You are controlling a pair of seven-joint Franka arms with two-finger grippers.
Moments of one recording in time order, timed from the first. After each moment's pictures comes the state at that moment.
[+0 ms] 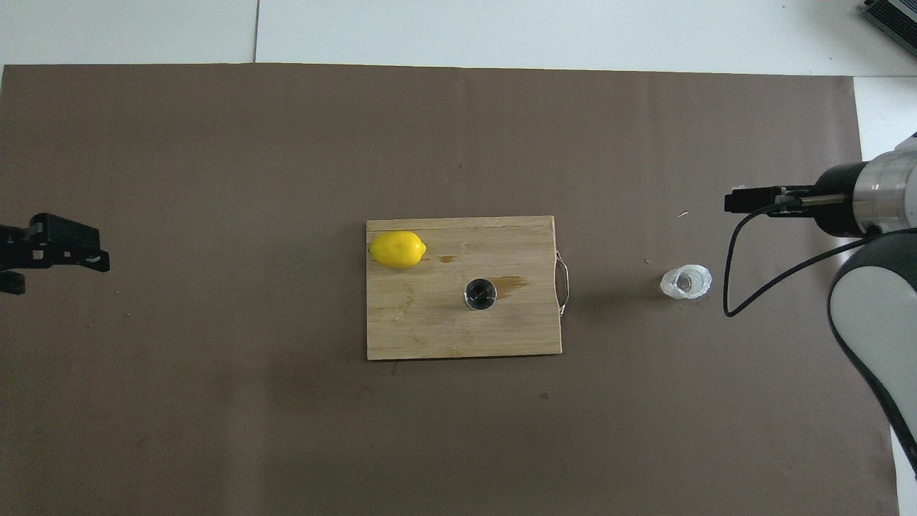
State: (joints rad) left arm 0.01 -0.07 -0.03 -1.63 -0.06 1.46 -0.22; right arm -0.12 -0.05 0.12 -1.87 0.10 2.03 0.02
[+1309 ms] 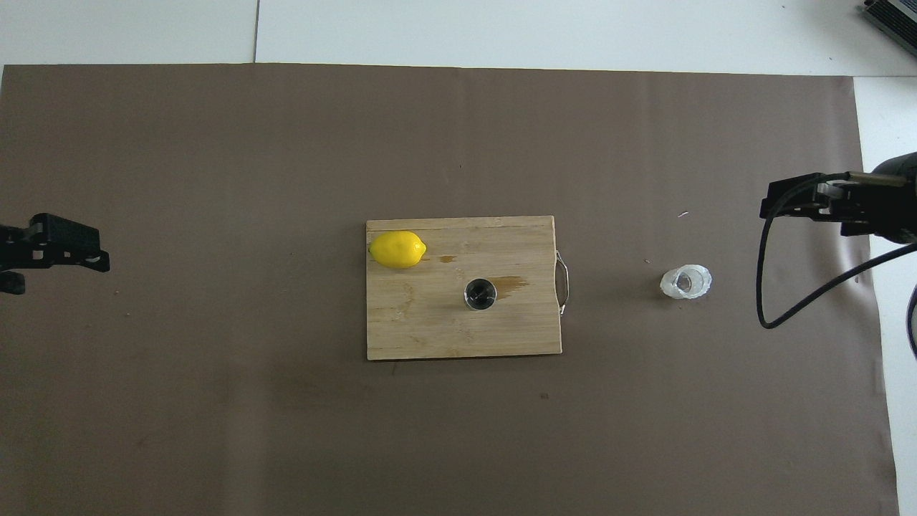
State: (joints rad) left arm 0.01 -0.07 -0.03 -1.63 -0.06 1.46 -0.22; right arm -0.13 -0.05 0.16 -1.65 0.02 1.71 0.25
